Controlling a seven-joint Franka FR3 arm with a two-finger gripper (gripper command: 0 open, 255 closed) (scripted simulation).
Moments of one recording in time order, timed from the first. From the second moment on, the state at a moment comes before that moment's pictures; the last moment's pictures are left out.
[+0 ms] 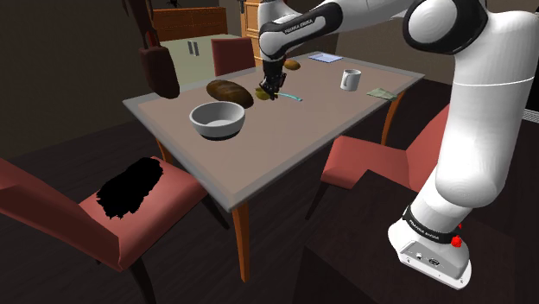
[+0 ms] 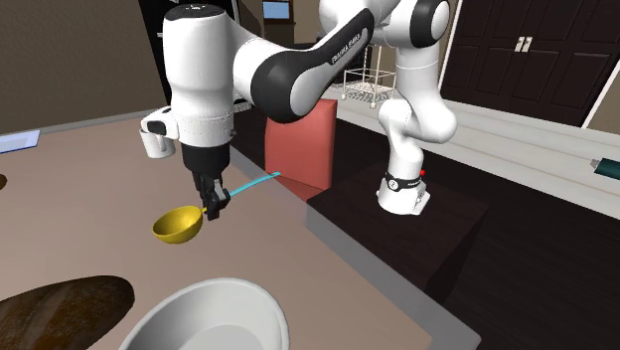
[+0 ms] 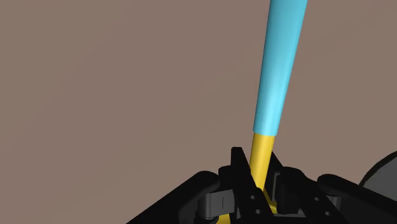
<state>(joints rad) -0.03 0.31 -0.01 -1.64 -0.18 2.02 0.11</state>
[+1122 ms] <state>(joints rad) -0.23 0.25 -0.10 -1.70 -0.12 2.07 -0.21</state>
